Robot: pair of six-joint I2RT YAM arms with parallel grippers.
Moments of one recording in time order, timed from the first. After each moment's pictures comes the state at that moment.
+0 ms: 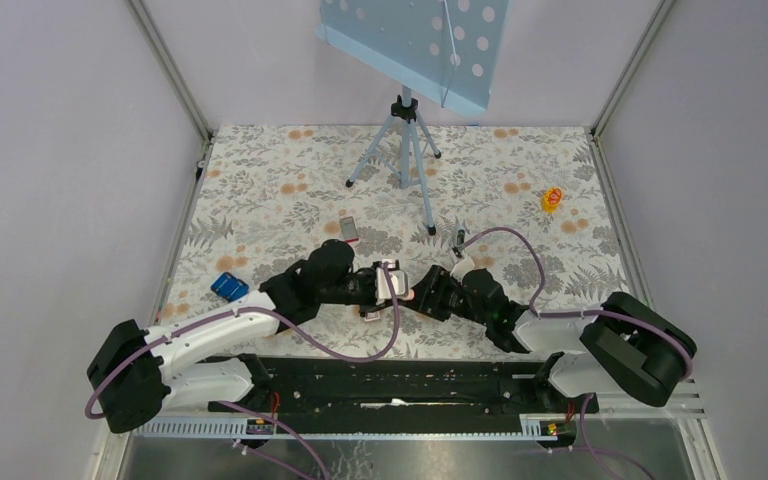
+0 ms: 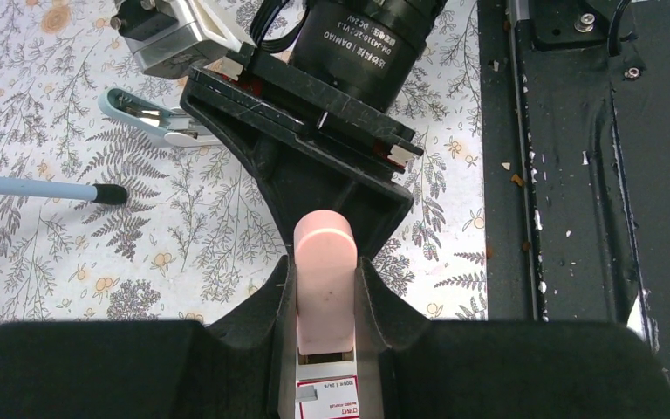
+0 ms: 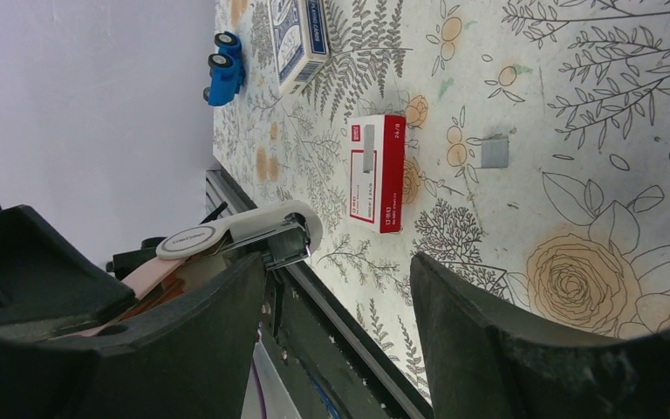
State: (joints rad) left arm -0.90 1.11 0.67 -0.02 0.49 0.44; right arm 0.82 1.33 0.26 0.70 -0.18 1.13
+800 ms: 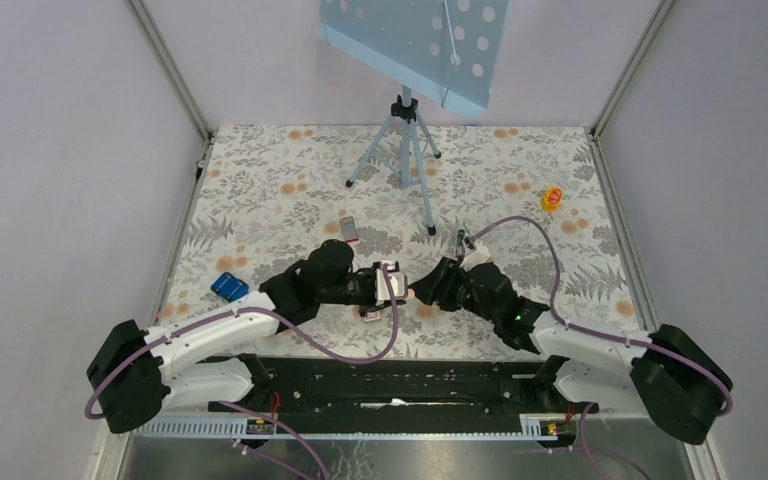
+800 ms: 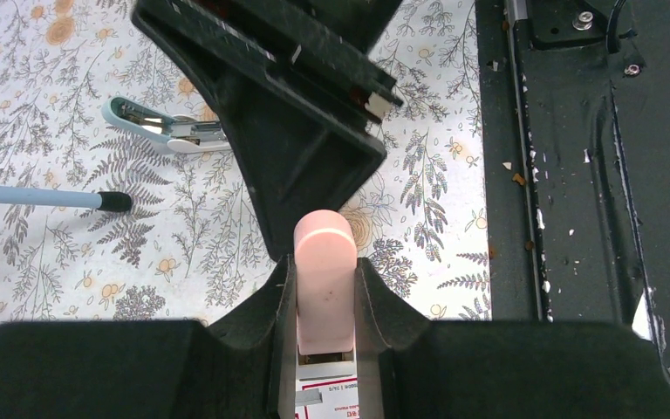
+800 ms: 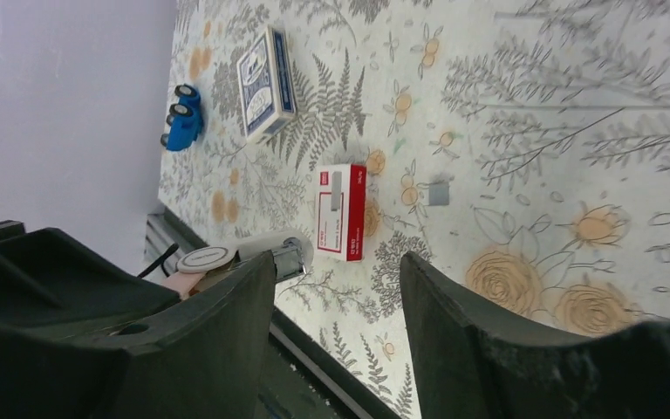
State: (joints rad) left arm -0.90 1.11 0.66 -0.01 0.50 0.46; right arm 0.82 1.14 0.32 0.39 -0.03 1.00
